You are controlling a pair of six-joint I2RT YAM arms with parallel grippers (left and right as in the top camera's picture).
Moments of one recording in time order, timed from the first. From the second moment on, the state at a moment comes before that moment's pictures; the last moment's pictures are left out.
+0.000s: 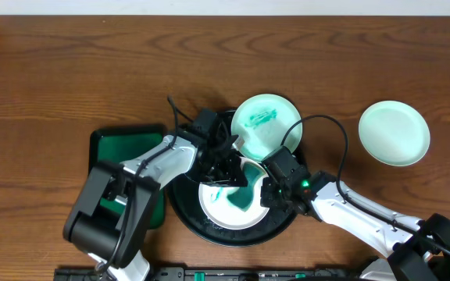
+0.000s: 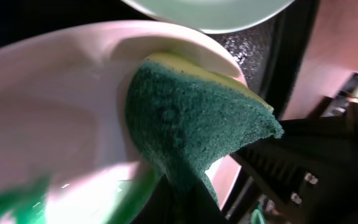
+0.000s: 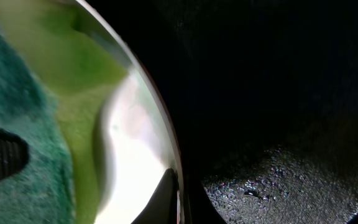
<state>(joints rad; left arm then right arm) -0.45 1.80 0.92 -0.54 0.78 -0.31 0.71 1.51 0.67 -0.43 -0.13 0.83</state>
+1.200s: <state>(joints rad) -0.47 1.77 1.02 -0.98 -0.01 -0.75 0.71 1.53 0.69 -0.42 -0.24 0.85</state>
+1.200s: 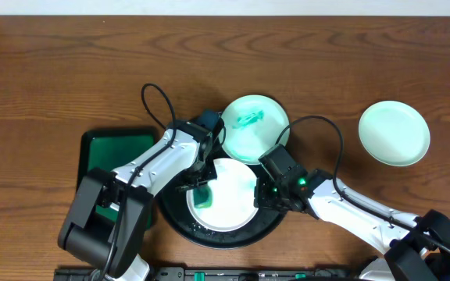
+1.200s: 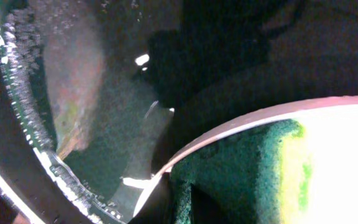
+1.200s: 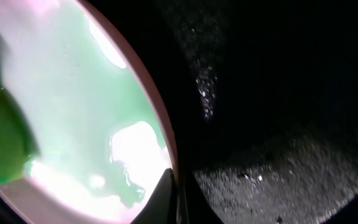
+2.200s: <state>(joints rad) -0.57 1.83 0.95 -0.76 0.62 -0.36 0.68 1.52 0.68 -0.49 -0.20 0.85</state>
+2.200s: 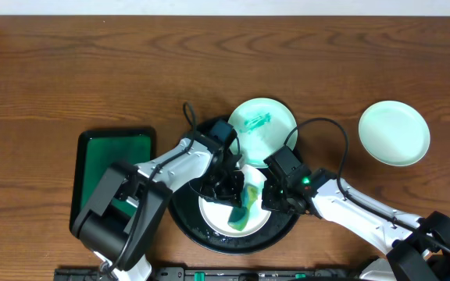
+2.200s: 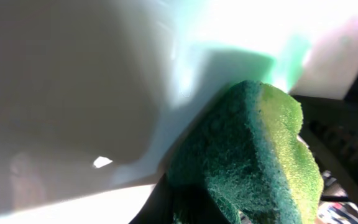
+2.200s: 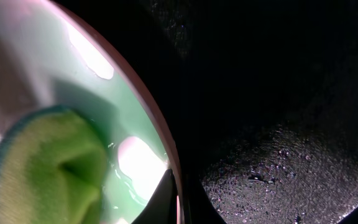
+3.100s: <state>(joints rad) -0.47 1.77 0.99 -0.78 0.22 -0.64 0.68 1.52 0.68 -0.49 -0.20 0.85</state>
